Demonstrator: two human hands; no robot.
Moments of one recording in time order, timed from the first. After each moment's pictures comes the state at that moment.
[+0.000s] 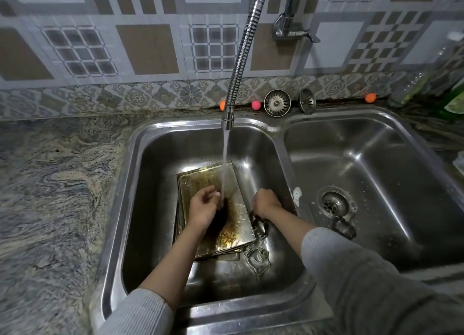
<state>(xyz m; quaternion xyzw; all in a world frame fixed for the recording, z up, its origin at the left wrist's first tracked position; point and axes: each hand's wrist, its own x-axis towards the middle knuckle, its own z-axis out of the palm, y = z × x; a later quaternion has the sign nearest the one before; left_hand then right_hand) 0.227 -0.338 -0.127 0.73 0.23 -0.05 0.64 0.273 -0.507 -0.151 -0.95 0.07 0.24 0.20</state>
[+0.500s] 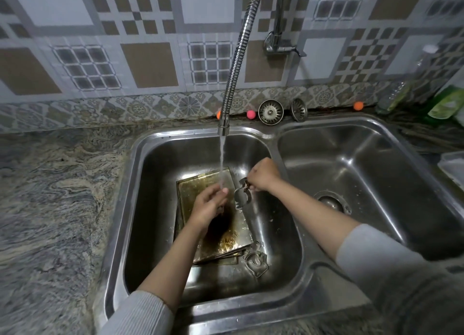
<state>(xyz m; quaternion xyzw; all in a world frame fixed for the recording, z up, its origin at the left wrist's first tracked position) 0.225 -0.342 -0.103 0.64 0.15 -0.12 0.74 0.304 -0.503 -0.061 -0.92 0.10 0.13 0.36</state>
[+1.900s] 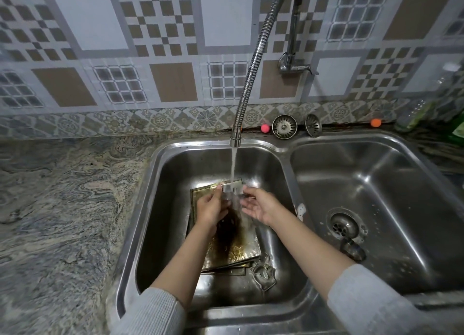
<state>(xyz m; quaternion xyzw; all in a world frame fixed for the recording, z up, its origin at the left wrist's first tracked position) 0.237 -0.345 -0.088 0.60 0.28 -0.02 0.75 0.265 -0.477 -0.072 -0.55 0.24 0.28 0.75</state>
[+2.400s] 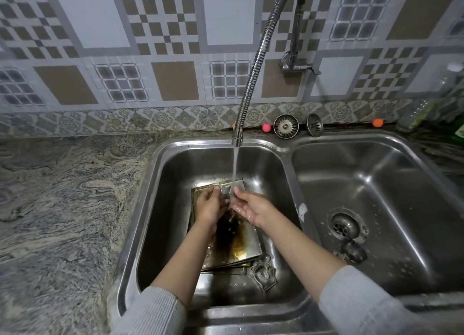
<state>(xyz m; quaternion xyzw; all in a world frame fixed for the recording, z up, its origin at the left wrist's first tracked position) 0.240 -0.339 -0.091 0.56 0.29 -0.01 0.77 0.262 -0.458 -0.085 -0.48 0.21 0.28 0.81</state>
